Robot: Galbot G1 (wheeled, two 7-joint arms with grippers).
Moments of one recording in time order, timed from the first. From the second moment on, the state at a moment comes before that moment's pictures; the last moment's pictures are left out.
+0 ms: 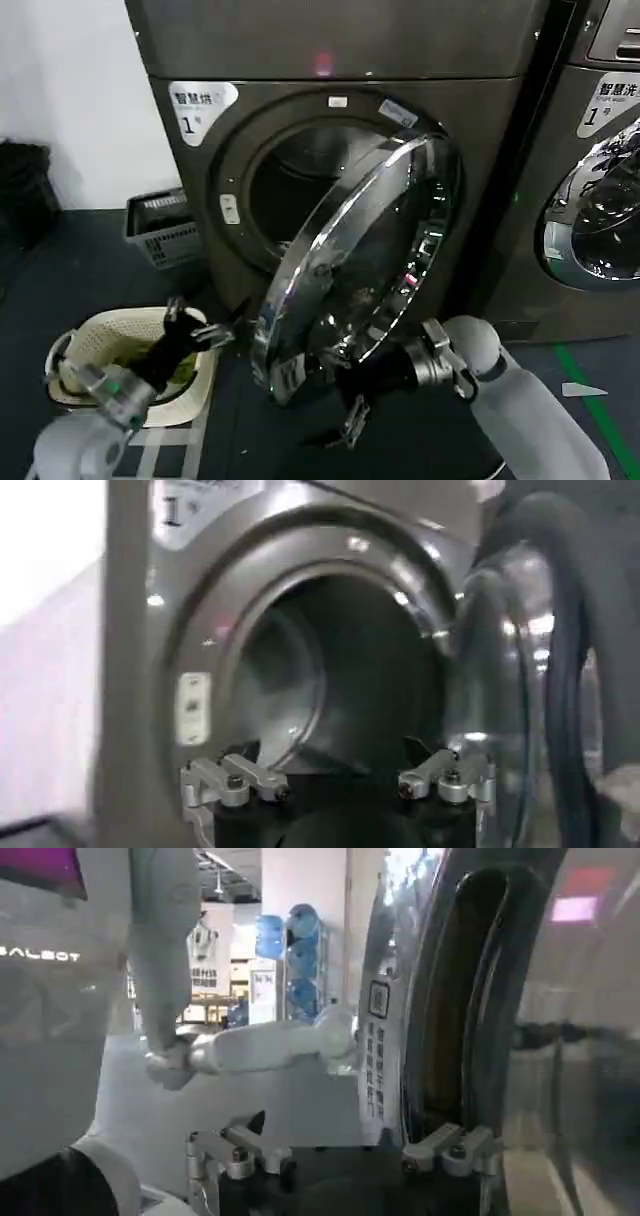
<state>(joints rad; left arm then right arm) 1.29 -0.99 -0.56 -2.04 -0.65 0.03 0.51 -0.80 1.00 0.14 1.76 0.53 -0.13 -1.44</state>
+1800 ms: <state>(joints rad) 0.71 -0.95 0.28 -1.81 -0.70 -0.03 0.67 -1.22 0.96 1.37 1.52 0.61 -0.08 -1.30</state>
